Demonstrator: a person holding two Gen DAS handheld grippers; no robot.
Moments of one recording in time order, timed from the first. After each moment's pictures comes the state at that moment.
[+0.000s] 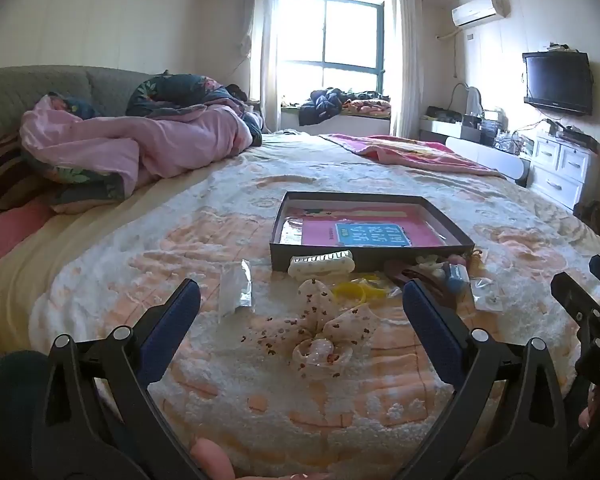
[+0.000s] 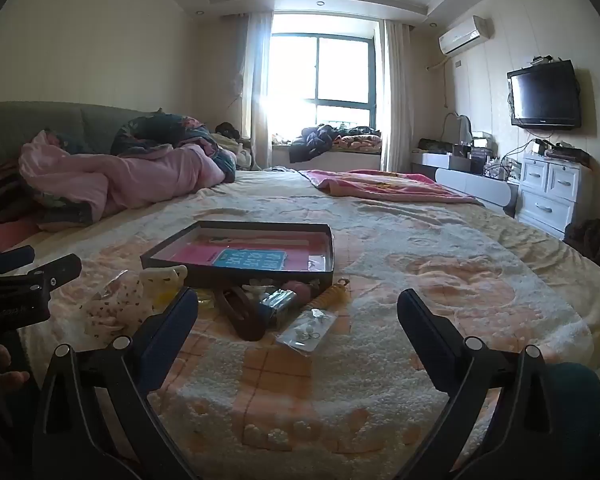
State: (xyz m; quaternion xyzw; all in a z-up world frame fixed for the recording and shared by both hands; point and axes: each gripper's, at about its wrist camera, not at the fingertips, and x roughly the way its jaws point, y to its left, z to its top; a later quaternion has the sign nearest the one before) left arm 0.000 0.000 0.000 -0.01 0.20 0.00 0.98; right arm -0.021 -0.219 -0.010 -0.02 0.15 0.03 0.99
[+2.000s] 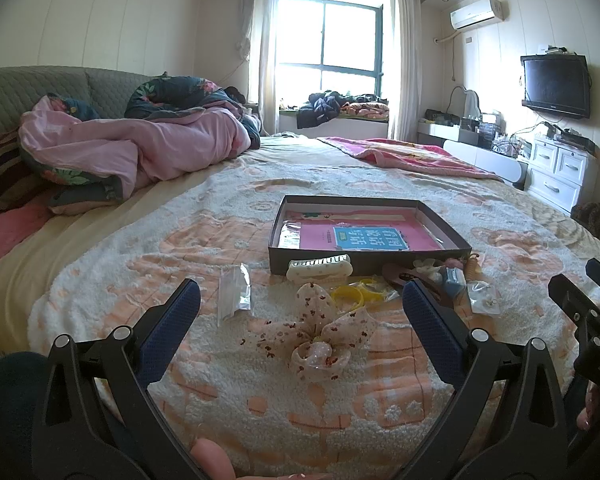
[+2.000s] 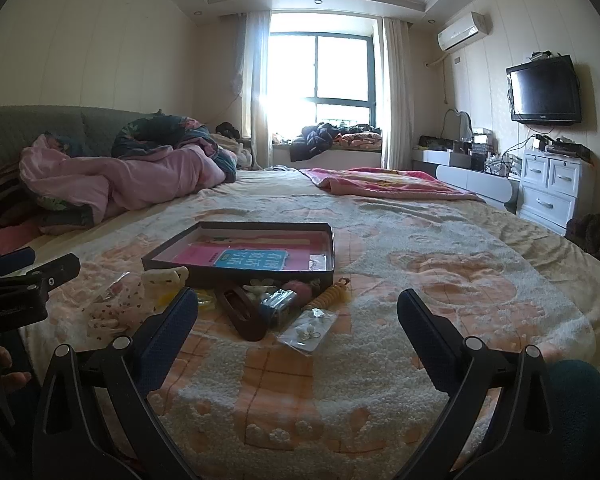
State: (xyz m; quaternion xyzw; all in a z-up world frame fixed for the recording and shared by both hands) left arm -0.001 0.000 0.001 -0.02 0.20 0.00 0.98; right arm -0.019 -0.217 -0.009 -0.01 0.15 0.04 0.99
